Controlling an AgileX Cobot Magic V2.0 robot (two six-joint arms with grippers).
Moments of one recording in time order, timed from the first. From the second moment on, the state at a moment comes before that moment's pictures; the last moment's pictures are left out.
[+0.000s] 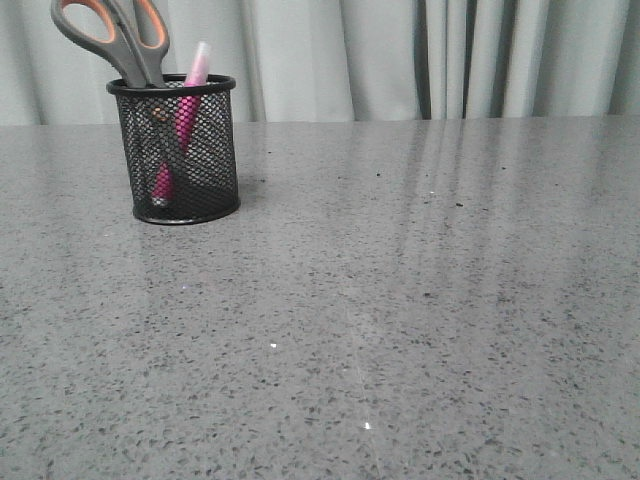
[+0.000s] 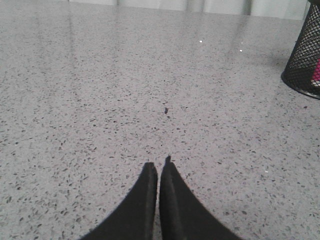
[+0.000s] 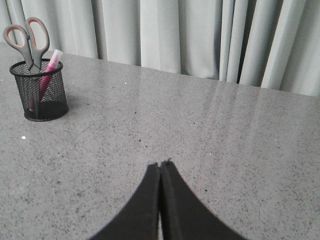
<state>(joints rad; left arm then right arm) 0.02 0.00 0.00 -0.14 0.34 0.10 0.70 -0.01 -0.45 -0.48 0.74 0.33</state>
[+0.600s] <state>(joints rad) 0.02 0.00 0.00 -0.14 0.34 0.10 0.20 0.00 0.01 -0.11 0.24 0.00</state>
